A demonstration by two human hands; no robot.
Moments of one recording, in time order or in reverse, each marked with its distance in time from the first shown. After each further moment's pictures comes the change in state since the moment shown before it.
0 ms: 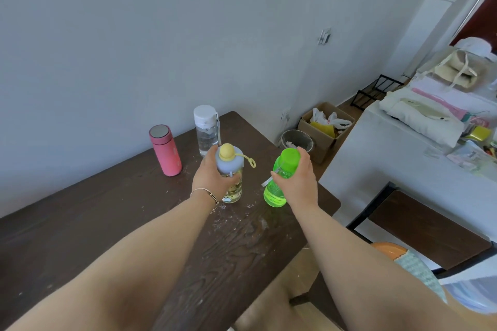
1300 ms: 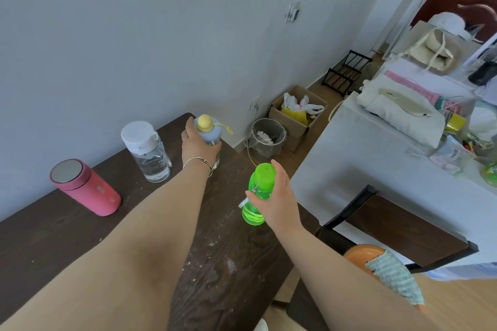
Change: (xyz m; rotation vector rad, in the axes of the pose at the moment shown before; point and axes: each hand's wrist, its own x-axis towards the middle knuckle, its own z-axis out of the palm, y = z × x) left_hand 0.189 0.044 0.123 -0.010 0.058 -0.100; right_hand 0.081 0.066 0.020 -0.008 -0.085 0.002
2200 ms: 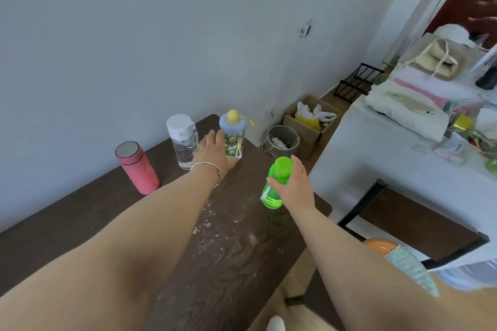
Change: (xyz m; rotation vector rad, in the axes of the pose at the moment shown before) left_hand -0.081 0.000 -0.088 0.630 -0.232 0.273; right_hand -0.031 -0.023 -0.009 -0.085 -0.008 0.106
